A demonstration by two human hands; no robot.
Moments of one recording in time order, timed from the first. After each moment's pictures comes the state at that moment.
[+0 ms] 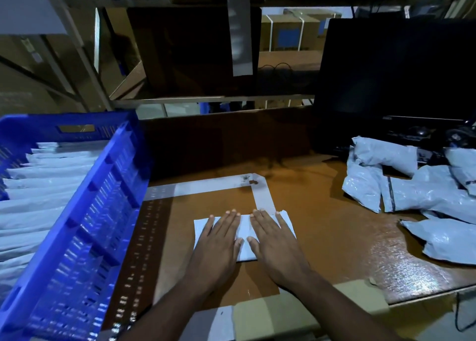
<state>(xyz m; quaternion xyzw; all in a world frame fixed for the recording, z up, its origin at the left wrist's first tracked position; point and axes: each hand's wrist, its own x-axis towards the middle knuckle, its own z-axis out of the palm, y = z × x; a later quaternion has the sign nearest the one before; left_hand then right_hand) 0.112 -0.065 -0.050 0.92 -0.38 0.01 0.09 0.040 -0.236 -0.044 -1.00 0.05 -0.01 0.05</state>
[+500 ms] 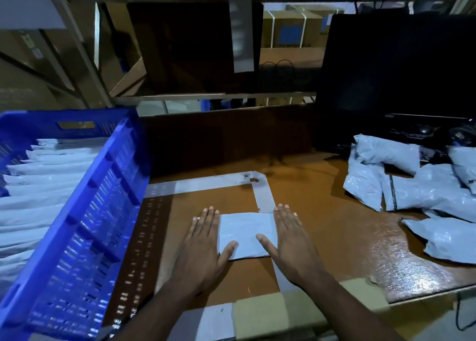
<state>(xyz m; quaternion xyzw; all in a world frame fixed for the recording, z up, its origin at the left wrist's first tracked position) 0.111 -0.040 -0.050 0.95 -0.30 -0.03 0.11 0.021 -0.258 -0.050 -0.98 0.15 -0.02 0.15</state>
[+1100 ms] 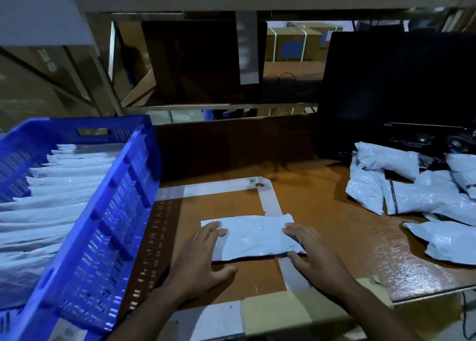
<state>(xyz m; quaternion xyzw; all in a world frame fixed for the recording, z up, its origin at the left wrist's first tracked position) 0.110 0.000 -0.033 0.91 -0.37 -0.04 0.21 -0.023 -0.284 -0.034 -0.95 0.06 -0.09 0.30</state>
